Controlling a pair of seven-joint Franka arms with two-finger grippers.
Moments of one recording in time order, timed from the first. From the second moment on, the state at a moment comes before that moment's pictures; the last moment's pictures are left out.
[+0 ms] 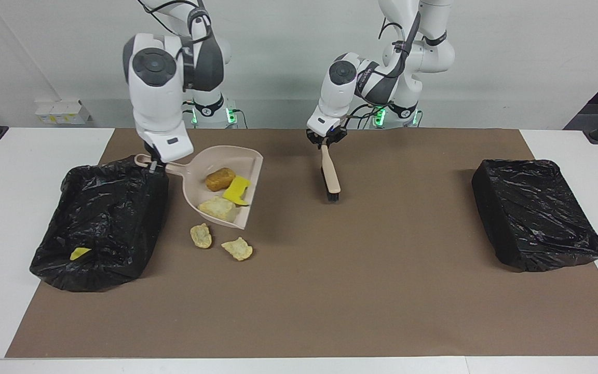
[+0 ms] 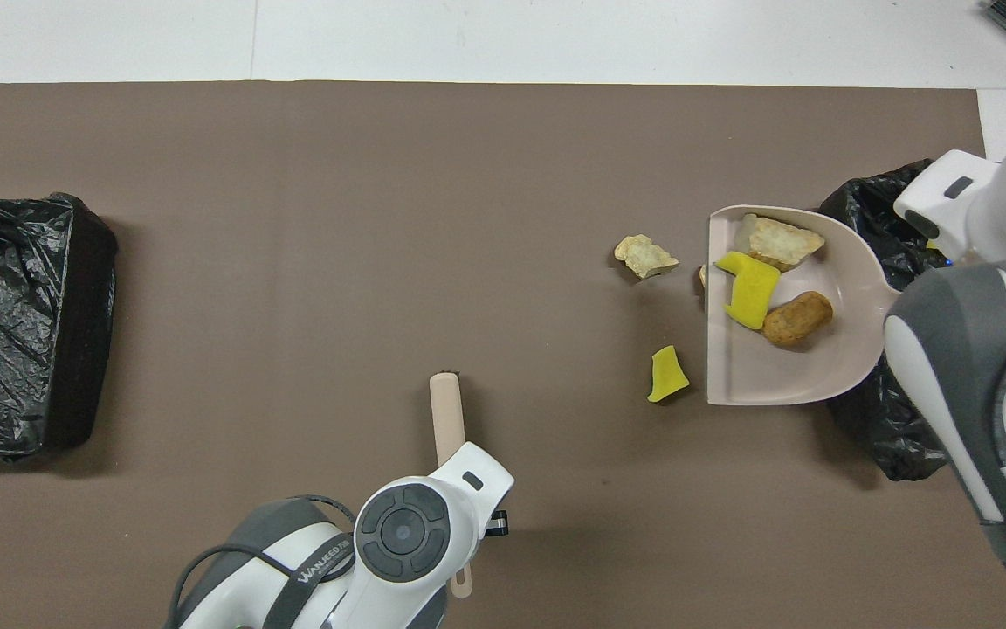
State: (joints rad) left arm -0.13 -0.10 -0.74 -2.38 -0.29 2.22 -0.69; right arm 0.06 0.08 -0.04 -1.70 -0.37 1.61 -1.41
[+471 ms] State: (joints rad) left arm -0.13 -0.10 -0.74 -2.41 -0.29 2.25 -0.68; right arm -0.14 0.08 -0.04 -1.70 -0.42 1.66 -1.58
